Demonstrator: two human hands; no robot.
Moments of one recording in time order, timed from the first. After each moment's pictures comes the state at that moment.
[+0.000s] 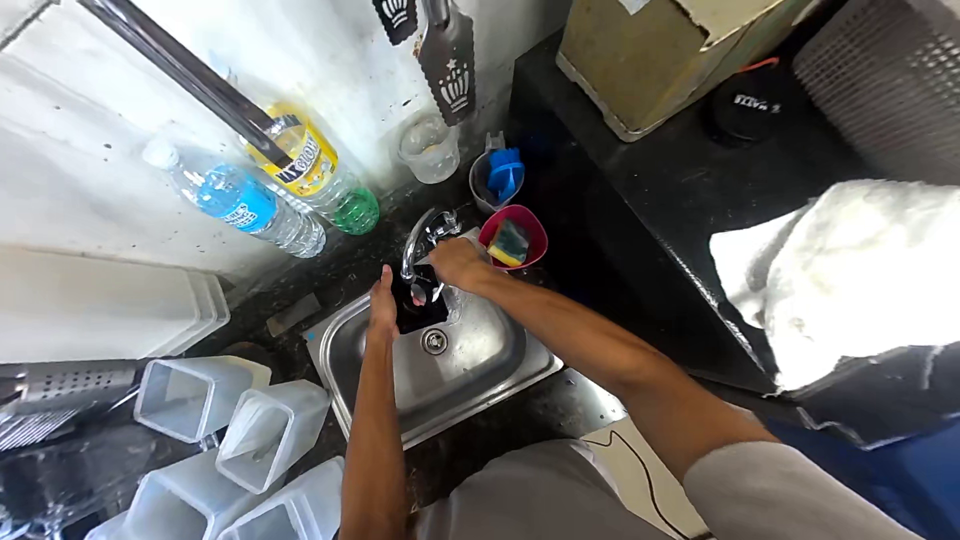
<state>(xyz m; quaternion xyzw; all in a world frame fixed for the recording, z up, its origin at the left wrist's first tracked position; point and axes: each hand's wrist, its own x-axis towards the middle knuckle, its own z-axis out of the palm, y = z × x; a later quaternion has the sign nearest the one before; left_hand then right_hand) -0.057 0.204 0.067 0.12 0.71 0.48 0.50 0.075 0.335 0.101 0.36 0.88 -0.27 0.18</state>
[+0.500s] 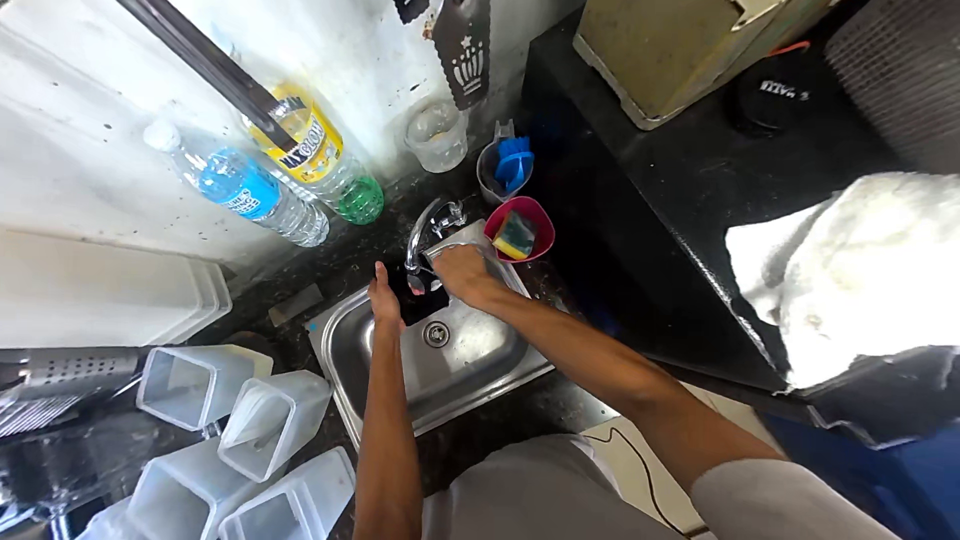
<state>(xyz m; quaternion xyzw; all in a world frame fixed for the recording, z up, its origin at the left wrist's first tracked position) -0.053 0.196 0.055 0.09 0.75 0.51 0.42 0.080 0.303 0.107 0.40 0.86 -0.28 0.16</state>
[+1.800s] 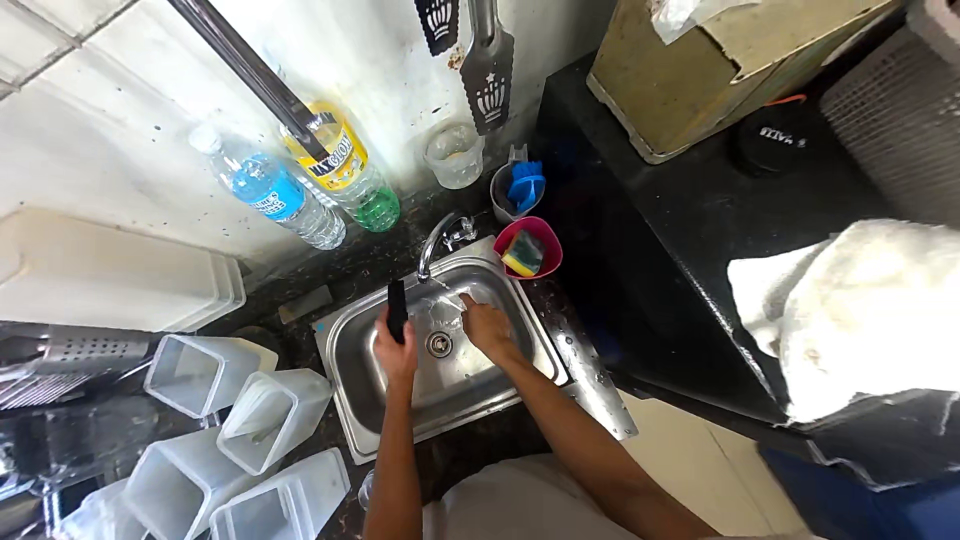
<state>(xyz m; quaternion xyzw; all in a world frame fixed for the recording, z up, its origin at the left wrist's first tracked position) -0.032 0.121 0.041 0.40 0.83 0.39 0.07 0.117 0.244 0.039 0.52 0.74 -0.41 0.13</state>
